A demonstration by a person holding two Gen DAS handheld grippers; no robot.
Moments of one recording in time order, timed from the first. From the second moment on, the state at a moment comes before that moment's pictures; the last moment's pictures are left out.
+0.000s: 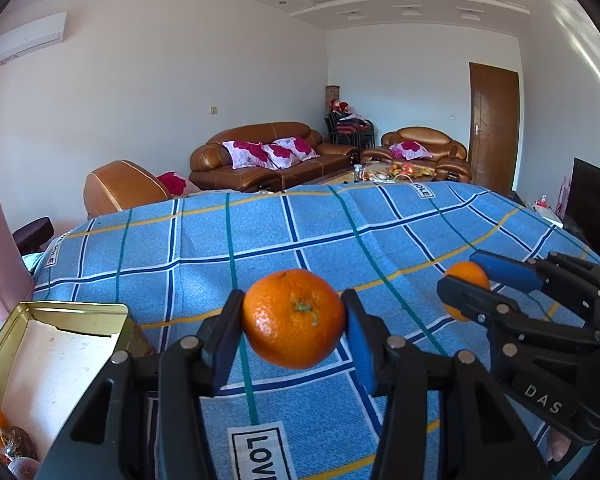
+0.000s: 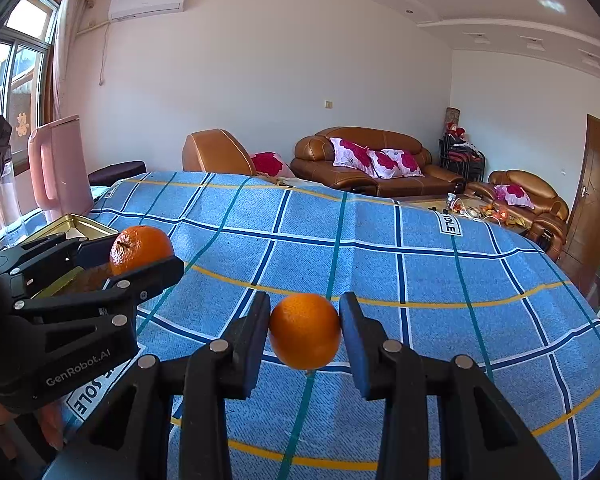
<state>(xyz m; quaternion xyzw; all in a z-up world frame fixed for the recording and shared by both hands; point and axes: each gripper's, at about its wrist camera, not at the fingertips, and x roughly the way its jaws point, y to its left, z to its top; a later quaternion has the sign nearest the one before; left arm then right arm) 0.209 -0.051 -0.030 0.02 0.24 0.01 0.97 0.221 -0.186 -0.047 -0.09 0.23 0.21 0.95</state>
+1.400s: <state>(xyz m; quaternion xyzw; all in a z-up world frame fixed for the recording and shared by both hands) 0.152 -0.045 -0.021 0.02 0.18 0.00 0.98 0.179 -0.187 -0.041 -0.09 0.16 0.23 0.96</state>
